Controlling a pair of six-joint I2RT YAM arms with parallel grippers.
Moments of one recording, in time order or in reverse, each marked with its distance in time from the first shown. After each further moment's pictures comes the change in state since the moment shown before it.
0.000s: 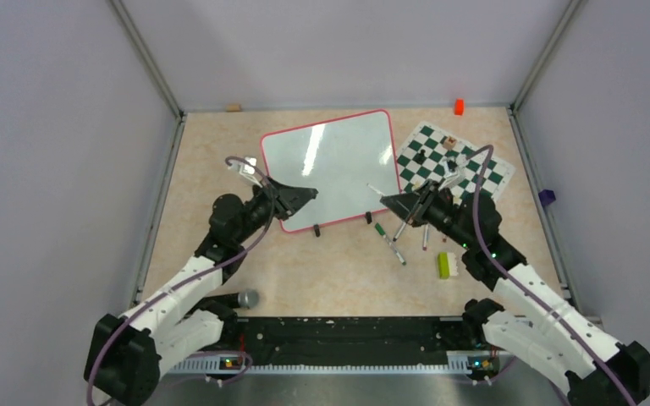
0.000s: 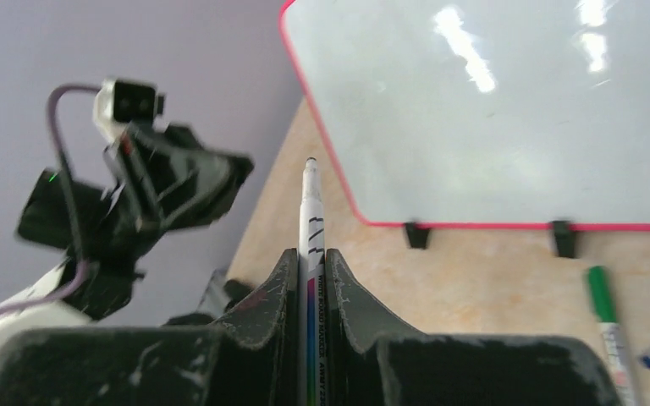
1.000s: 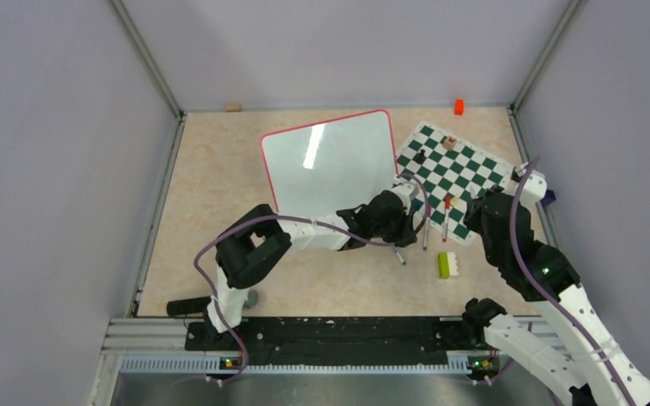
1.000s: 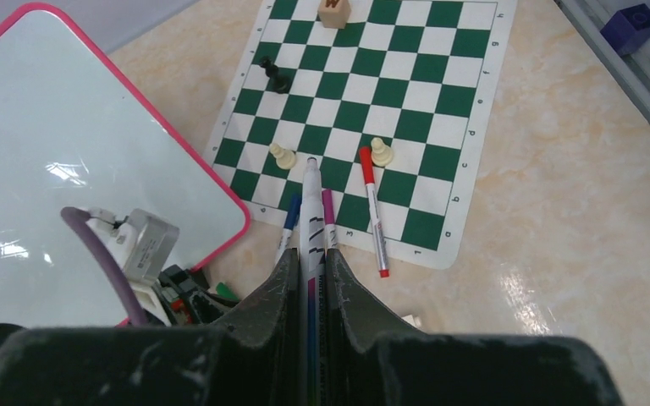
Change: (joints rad) left arm -0.656 1.036 0.788 -0.406 -0.296 0.513; right arm -0.005 -0.156 0.381 -0.985 0.975 -0.228
